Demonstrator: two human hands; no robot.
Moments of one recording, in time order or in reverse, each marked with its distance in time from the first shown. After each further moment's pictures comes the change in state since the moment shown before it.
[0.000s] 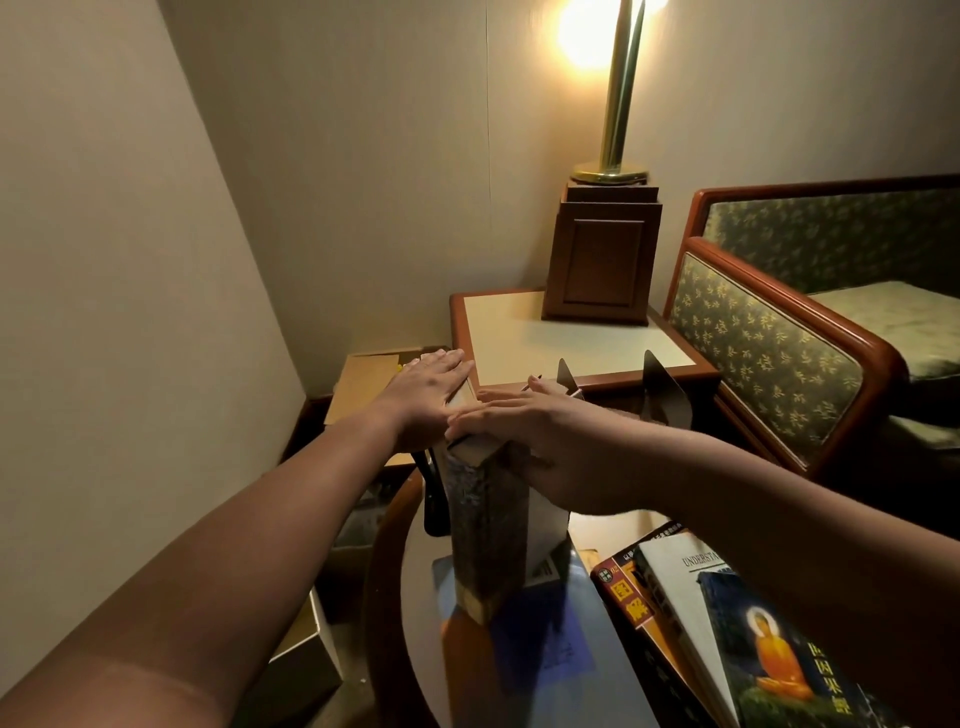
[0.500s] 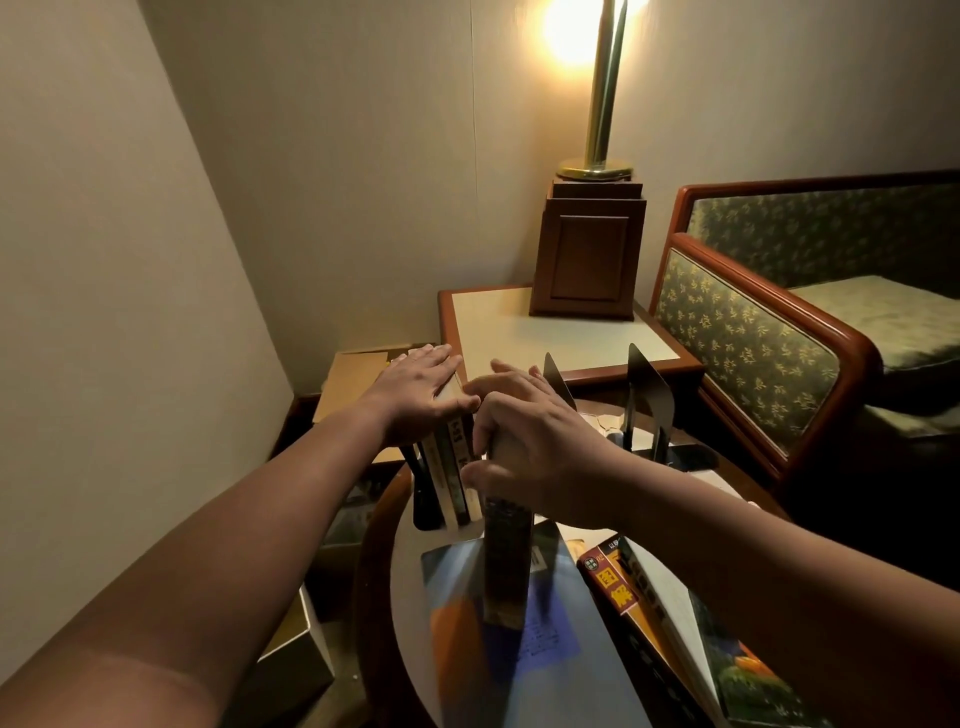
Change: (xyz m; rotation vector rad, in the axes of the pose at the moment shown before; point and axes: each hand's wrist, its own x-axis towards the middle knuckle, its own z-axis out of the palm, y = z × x) left_hand -0.001 0.003 0.004 -0.007 0.057 -0.023; right_hand -0.025 -0.032 0.007 0.166 0.217 0.070
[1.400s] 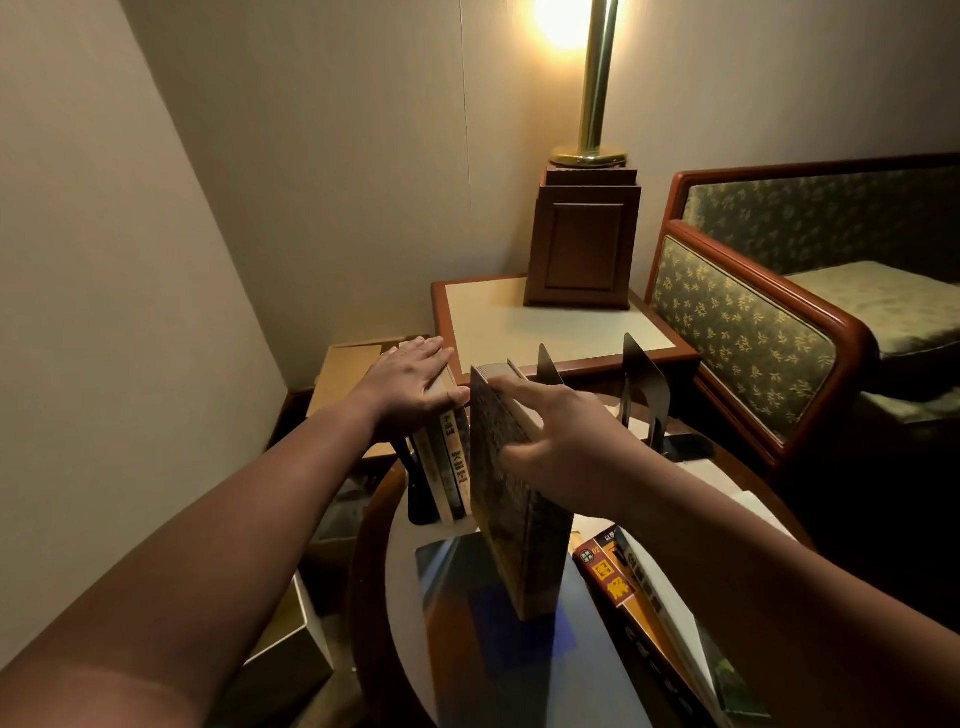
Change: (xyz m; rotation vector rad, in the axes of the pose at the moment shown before) left_hand -0.002 0.000 -0.002 -0.019 -0.023 0.010; right_hand -0.010 -0.002 -0.014 0.245 -0.012 0.346
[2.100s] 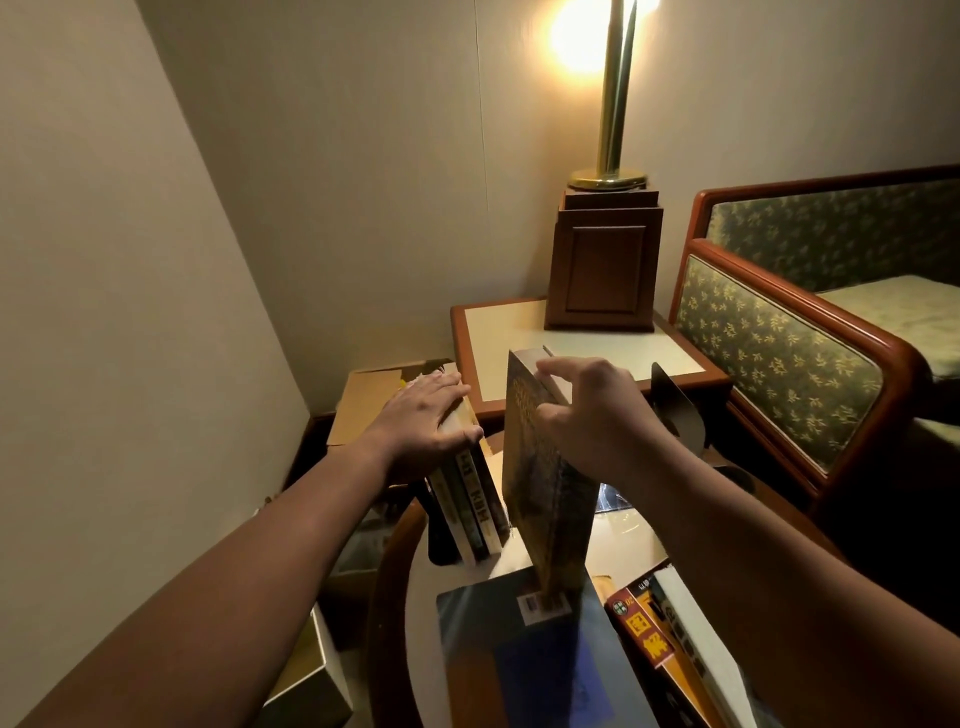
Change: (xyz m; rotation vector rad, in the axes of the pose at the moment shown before) left_hand -0.002 -0.004 -0.003 -0.102 0.026 0.009; right_hand 0.060 0.022 -0.015 -0.079 0.370 -0.046
